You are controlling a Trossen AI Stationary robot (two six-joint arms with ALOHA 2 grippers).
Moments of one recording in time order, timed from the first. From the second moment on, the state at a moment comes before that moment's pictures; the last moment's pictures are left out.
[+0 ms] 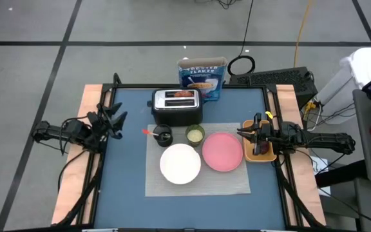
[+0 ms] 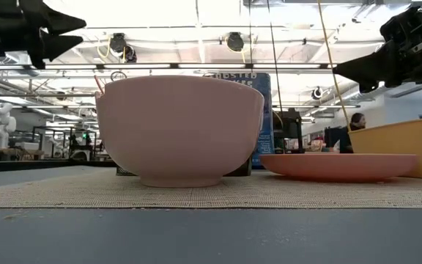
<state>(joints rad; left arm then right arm) -0.19 0.01 0.01 0.53 -0.73 0.22 -0.04 0.03 0.02 0.02 0.08 -0.04</state>
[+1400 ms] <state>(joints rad) -0.19 0.01 0.01 0.66 -0.74 0.17 -0.04 0.03 0.01 0.02 0.08 -0.04</state>
